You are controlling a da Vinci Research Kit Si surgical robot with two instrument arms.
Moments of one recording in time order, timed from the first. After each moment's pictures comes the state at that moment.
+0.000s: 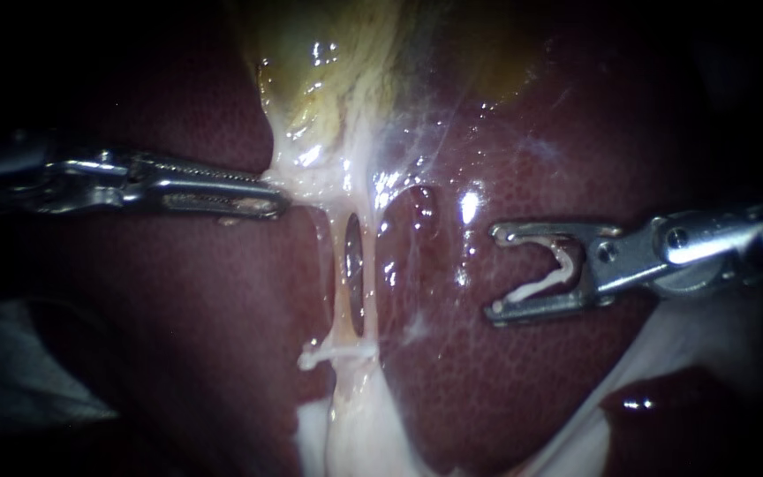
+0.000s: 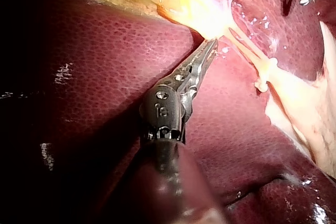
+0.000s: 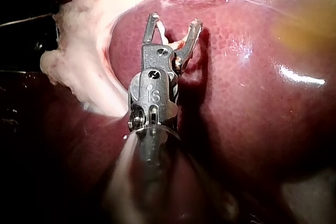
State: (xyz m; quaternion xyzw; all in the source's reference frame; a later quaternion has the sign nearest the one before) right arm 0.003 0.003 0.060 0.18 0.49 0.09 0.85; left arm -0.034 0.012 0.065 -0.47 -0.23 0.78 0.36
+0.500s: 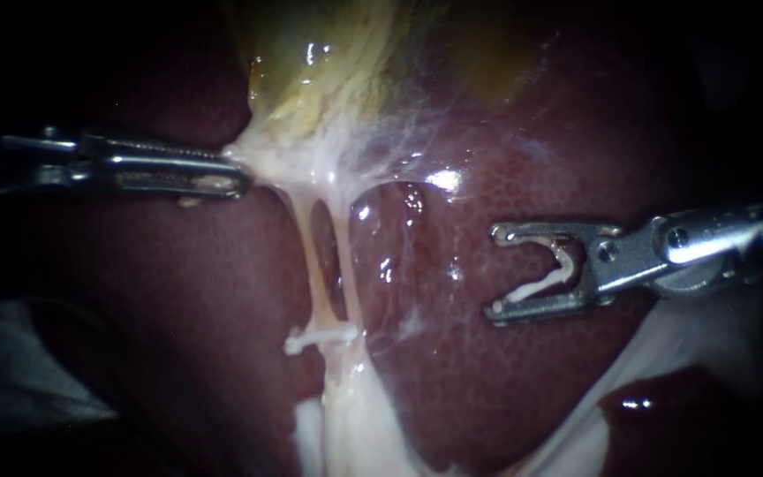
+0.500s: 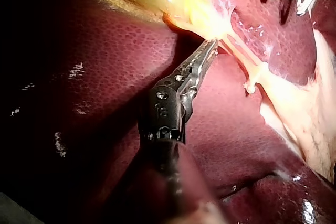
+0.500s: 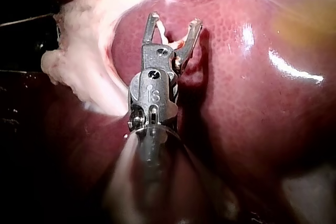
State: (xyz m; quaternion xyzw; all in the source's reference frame) right arm 0.003 0.003 0.060 0.18 0.49 0.08 0.85; left arm -0.030 0.014 0.058 -0.47 -0.23 0.77 0.37
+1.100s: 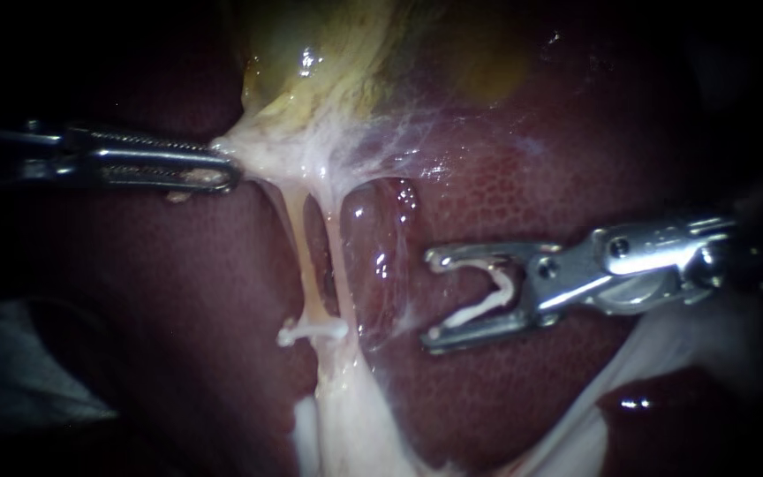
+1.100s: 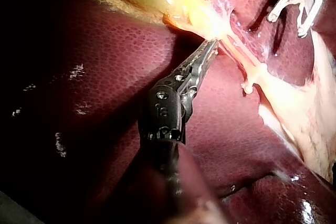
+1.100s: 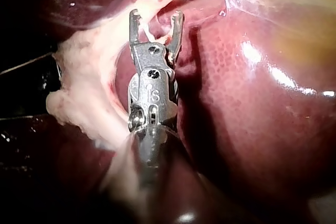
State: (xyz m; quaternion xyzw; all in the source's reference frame) right arm 0.011 0.002 0.059 0.27 0.50 0.11 0.81; left arm -0.030 0.014 0.057 -0.48 -0.23 0.76 0.37
